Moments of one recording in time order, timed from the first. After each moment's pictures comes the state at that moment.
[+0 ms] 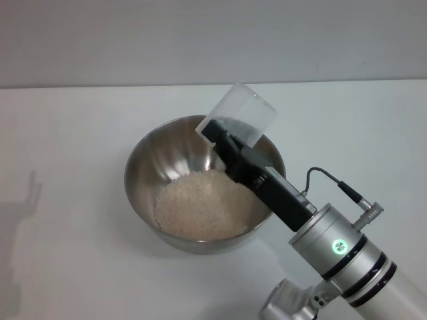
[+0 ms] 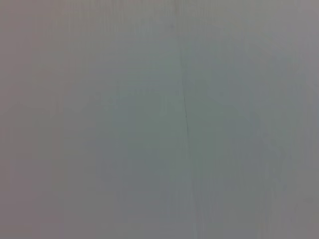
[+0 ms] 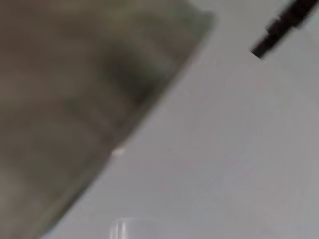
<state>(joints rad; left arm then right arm) -0.15 -2.08 -0.98 -0.43 2.32 1.41 0.13 0.47 2.09 0.33 0.61 -2.22 -1.25 -2.32</state>
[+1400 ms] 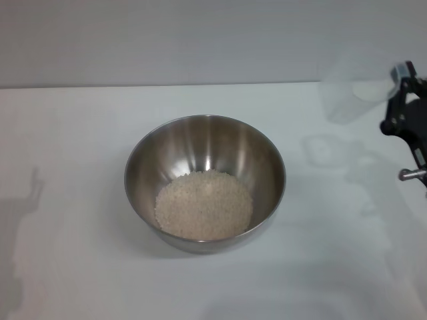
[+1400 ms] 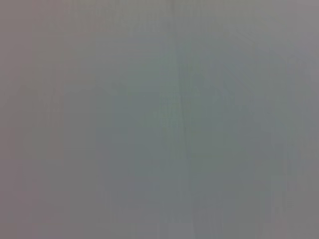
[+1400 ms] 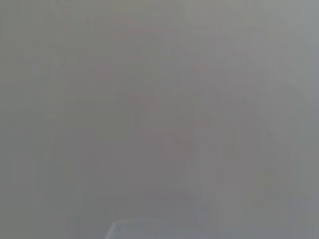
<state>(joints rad) -0.17 -2.07 -0.99 -0.42 2.32 1.40 0.13 0.42 2.09 0.48 0.27 -1.93 -1.50 -0.03</state>
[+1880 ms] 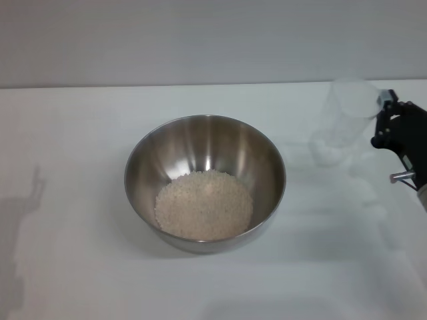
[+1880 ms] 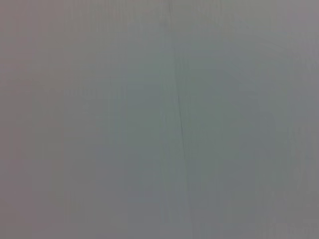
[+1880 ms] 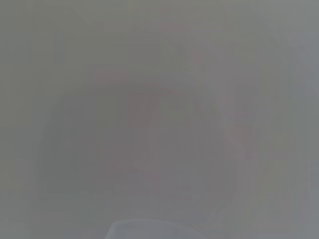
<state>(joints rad) -0.18 -2.07 -0.99 -0.41 2.32 1.39 0.13 0.49 2.08 0.46 0.18 -1.90 -1.24 0.04</state>
